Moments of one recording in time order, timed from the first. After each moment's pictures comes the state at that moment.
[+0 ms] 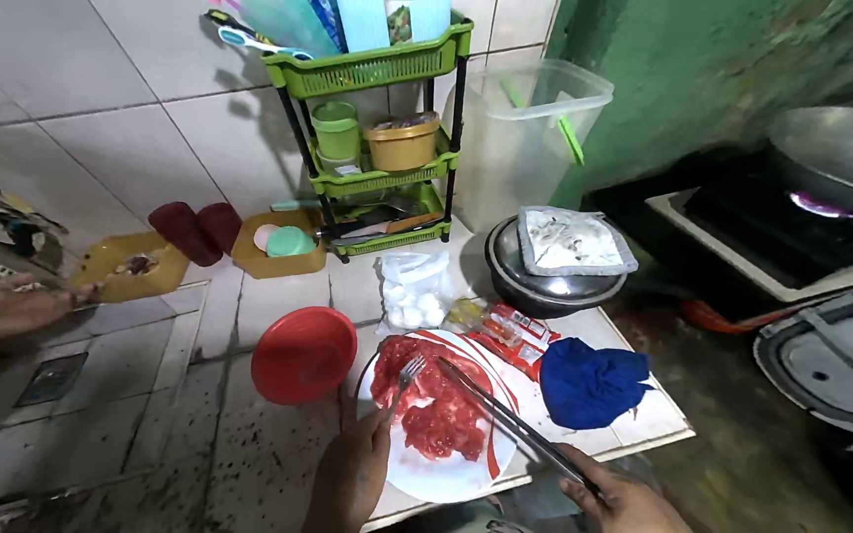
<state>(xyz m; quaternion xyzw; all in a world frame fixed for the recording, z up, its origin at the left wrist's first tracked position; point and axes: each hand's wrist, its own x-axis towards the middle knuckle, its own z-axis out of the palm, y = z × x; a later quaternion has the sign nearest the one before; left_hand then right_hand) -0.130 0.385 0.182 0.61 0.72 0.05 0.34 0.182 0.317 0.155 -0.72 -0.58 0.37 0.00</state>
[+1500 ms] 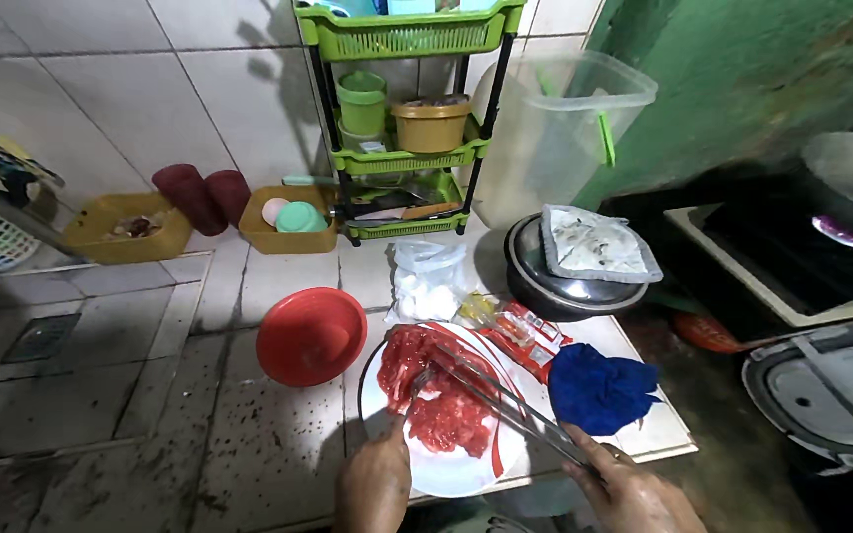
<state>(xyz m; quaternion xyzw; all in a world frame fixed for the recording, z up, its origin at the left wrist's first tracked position) -0.106 0.362 0.148 0.63 0.74 -0.03 0.24 0.179 0.326 0.146 -0.69 -0.71 0.13 0.07</state>
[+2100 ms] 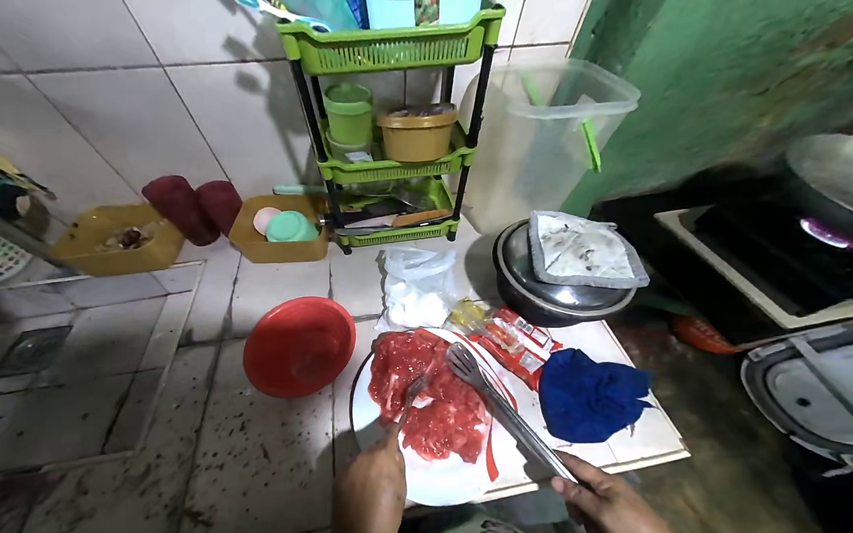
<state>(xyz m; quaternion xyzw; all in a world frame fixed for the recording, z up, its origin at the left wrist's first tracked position) -0.093 0.366 0.141 0.63 0.74 -0.04 0.22 0.201 0.339 0.132 -0.67 -0.47 0.56 0.11</state>
